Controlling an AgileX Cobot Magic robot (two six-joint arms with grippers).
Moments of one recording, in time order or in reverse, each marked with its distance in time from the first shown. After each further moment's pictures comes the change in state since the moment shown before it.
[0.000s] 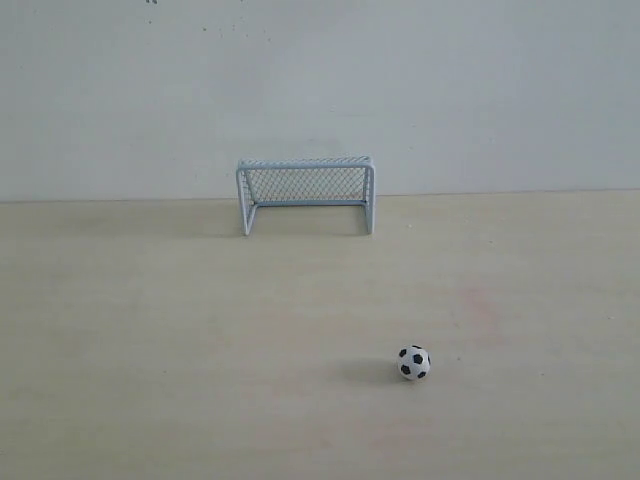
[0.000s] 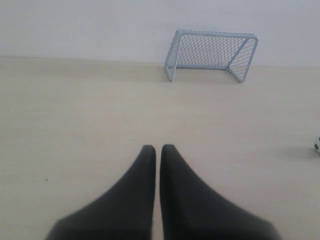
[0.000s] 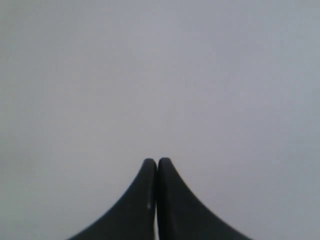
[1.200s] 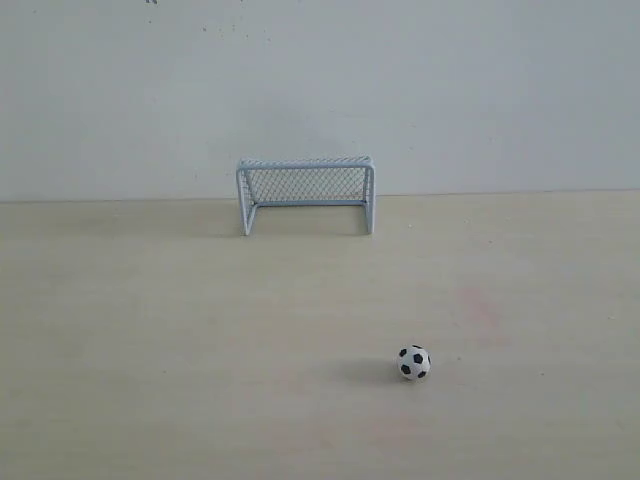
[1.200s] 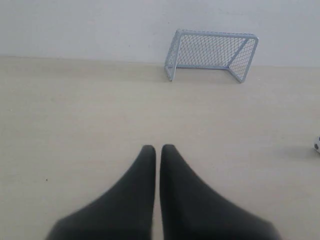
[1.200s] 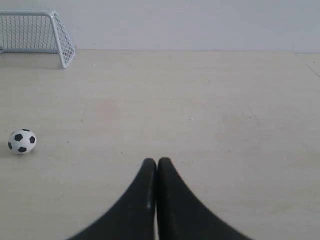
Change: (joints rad) left arm 0.000 0.000 0.000 0.000 0.000 0.000; right arm 0.000 -0.277 0.436 -0.446 0.497 0.550
